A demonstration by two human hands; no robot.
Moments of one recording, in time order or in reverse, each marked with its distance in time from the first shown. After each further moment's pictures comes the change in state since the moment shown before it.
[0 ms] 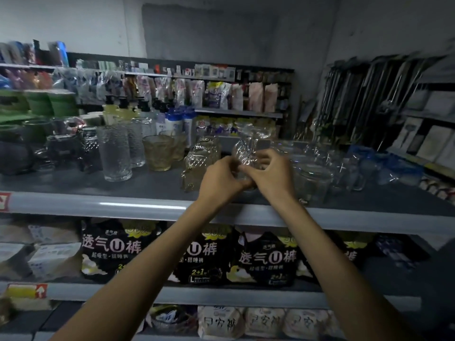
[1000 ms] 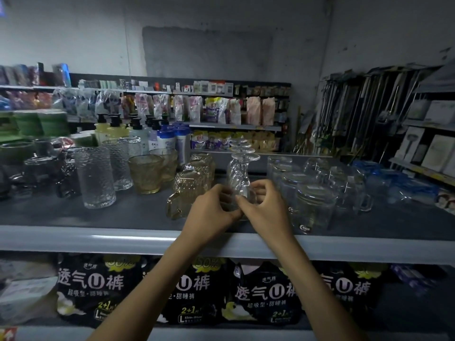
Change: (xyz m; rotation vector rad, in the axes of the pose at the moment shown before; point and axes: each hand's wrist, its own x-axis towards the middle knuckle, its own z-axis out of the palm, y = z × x) left_hand 0.012 -0.033 0.017 -0.006 -0.042 0.015; right_hand -0.003 0.037 0.011 0.069 -0.041 -0.011
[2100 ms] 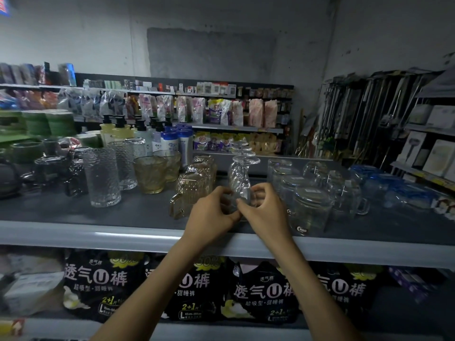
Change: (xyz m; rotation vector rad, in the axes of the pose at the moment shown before) left_hand -0.006 0.005 -0.001 0.094 0.033 0.001; right_hand -0.006 -0.008 -0.005 -0.034 0.001 0.022
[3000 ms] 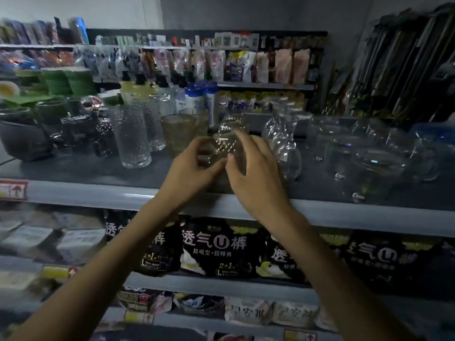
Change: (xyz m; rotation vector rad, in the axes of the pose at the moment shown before) left_hand -0.013 -0.049 -0.096 -0.095 0.024 -0.127; right_hand -0.029 -0.062 0.070 -0.146 -0.133 -0.368
